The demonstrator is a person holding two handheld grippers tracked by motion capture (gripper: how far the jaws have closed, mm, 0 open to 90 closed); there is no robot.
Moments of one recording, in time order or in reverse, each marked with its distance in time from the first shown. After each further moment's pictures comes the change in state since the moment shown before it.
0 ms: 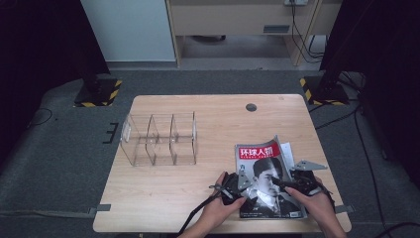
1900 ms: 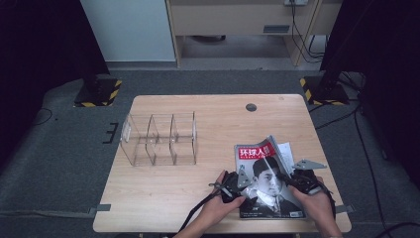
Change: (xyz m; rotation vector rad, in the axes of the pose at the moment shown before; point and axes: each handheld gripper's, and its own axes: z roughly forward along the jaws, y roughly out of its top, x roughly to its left) left arm 0.005 0.001 0.001 0.005 -0.035 0.005; right arm 0.000 0.004 -0.004 0.013 -0.055 -0.013
